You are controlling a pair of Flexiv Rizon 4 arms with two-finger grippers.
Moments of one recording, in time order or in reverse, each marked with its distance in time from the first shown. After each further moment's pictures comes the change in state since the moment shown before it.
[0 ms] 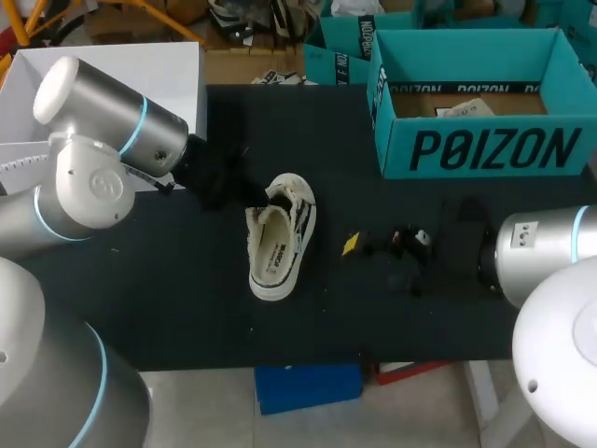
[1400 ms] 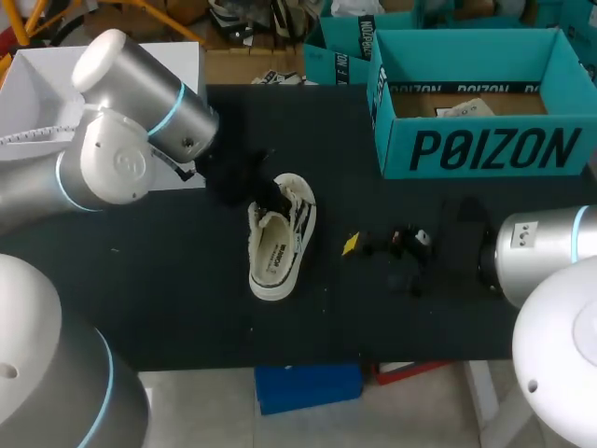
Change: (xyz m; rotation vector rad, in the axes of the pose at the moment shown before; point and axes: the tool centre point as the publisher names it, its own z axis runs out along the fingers) left arm -0.009 -0.010 0.022 0.045 0.144 0.106; right arm 0.000 0.000 0.000 0.000 0.000 0.000
